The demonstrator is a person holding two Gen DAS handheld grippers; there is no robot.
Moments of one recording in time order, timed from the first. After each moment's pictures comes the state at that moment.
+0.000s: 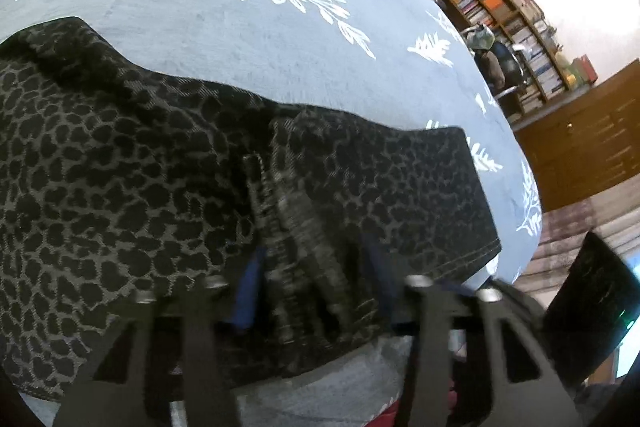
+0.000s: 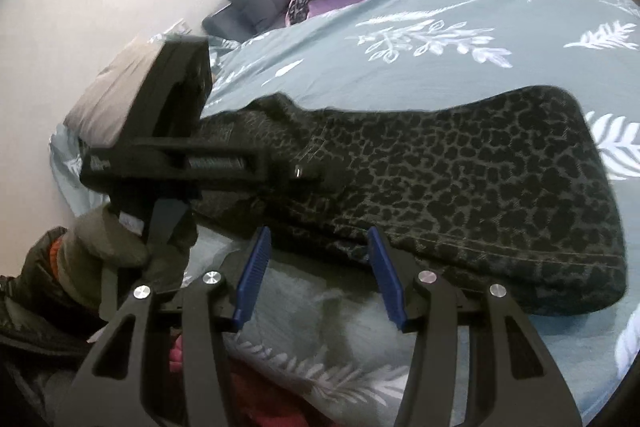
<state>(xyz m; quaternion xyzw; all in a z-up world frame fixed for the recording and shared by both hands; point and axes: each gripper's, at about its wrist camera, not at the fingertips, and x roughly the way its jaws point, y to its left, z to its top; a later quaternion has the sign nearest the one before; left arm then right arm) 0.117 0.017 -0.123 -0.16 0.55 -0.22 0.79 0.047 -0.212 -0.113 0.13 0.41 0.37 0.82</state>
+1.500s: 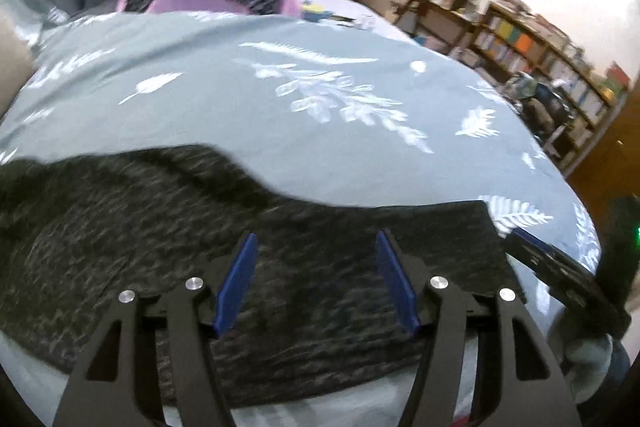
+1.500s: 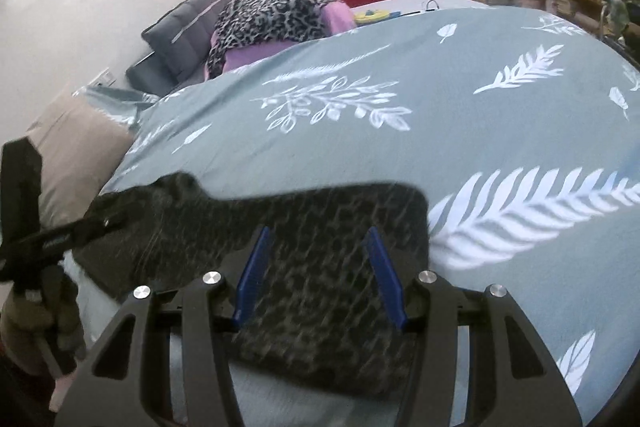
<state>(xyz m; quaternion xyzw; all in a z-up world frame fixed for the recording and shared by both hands) 0.098 0.055 -0.061 -0.08 0.42 -0.10 0.90 0.111 -0.245 -0.102 0.14 0.38 0.22 0.89</state>
